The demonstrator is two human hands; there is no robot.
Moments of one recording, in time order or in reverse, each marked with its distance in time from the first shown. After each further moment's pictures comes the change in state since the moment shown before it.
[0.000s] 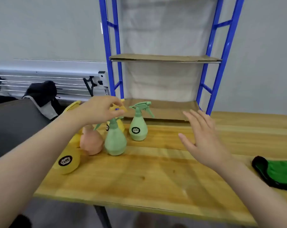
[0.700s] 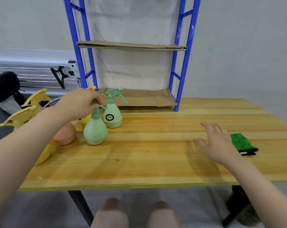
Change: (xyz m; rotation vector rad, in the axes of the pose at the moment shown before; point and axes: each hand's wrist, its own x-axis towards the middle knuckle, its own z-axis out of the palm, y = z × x) left_hand -0.007 0.030 0.030 0.158 0.045 0.087; right_hand -0.095 0.099 -0.023 -0.125 -0.198 0.443
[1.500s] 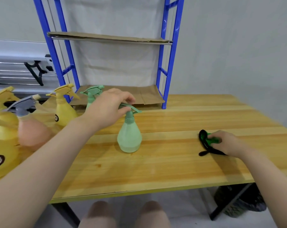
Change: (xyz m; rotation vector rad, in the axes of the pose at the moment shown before) left_hand 0.036 0.115 0.036 -0.268 0.165 0.250; right_hand 0.036 0.109 -0.005 0.075 -0.324 0.186
